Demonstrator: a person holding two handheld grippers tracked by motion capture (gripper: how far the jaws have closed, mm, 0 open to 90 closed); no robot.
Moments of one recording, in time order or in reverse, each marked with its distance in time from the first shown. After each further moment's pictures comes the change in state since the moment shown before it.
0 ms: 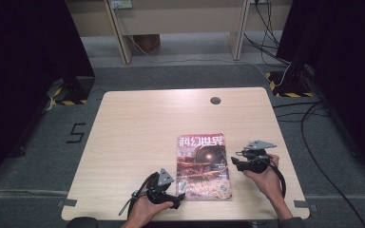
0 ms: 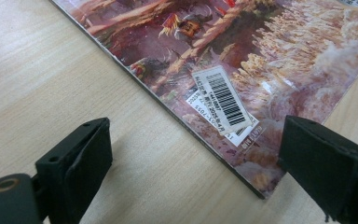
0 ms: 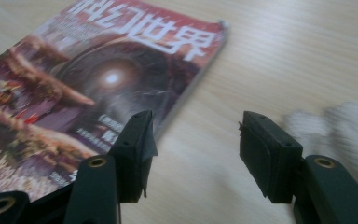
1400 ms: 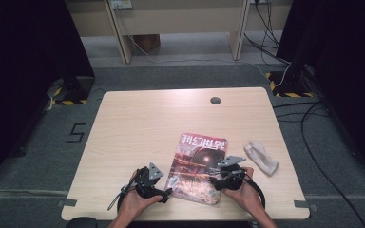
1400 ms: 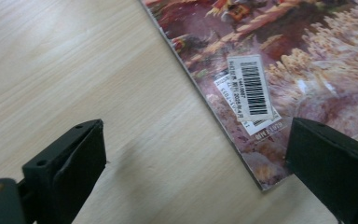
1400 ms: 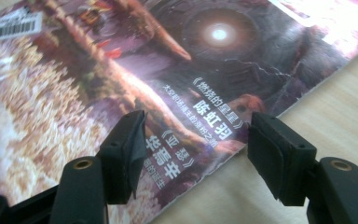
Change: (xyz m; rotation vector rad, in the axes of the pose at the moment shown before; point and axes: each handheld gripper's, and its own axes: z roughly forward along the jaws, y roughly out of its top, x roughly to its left) left arm 0.036 -0.003 -0.016 0.072 0.126 0.014; right arm 0.076 -0.013 0.022 0.131 0.075 -0.112
